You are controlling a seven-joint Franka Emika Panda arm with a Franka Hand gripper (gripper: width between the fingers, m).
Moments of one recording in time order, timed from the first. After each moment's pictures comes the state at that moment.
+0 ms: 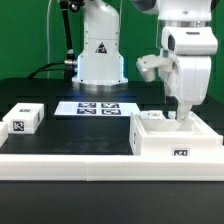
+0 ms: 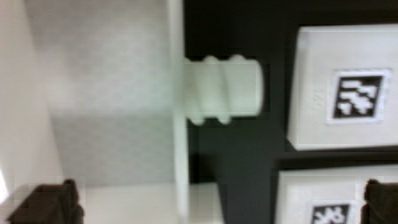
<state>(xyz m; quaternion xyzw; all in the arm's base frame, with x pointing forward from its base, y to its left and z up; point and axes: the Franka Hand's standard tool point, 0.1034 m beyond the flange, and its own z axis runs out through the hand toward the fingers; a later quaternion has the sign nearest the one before) 0.496 0.119 0.065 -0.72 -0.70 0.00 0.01</state>
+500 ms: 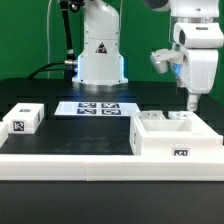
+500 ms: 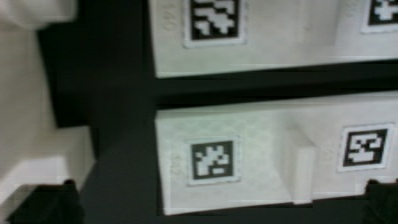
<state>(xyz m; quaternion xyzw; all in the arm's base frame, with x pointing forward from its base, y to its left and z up) 0.440 0.158 0.051 -0.73 -0.69 0.00 0.03</state>
